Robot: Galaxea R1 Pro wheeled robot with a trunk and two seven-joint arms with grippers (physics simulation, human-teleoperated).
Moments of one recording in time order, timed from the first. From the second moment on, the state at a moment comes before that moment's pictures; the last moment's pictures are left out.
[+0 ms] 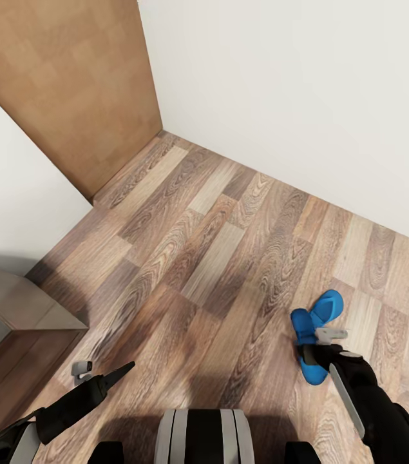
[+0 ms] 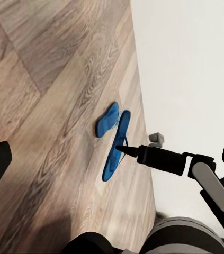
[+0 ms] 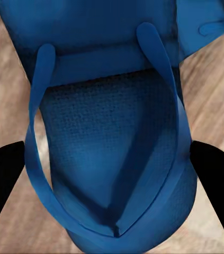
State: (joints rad) left arm -0.14 0.12 0.26 -1.24 0.55 0.61 -1.14; right arm -0.38 -0.16 -0.04 -1.25 -0.05 0.71 0.00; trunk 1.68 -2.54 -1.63
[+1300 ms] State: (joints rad) left arm -0.13 0.13 0.26 -0.99 0.45 0.46 -1.13; right arm -0.36 -0.47 -0.07 -0.41 -0.39 0.29 0.85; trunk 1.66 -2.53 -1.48
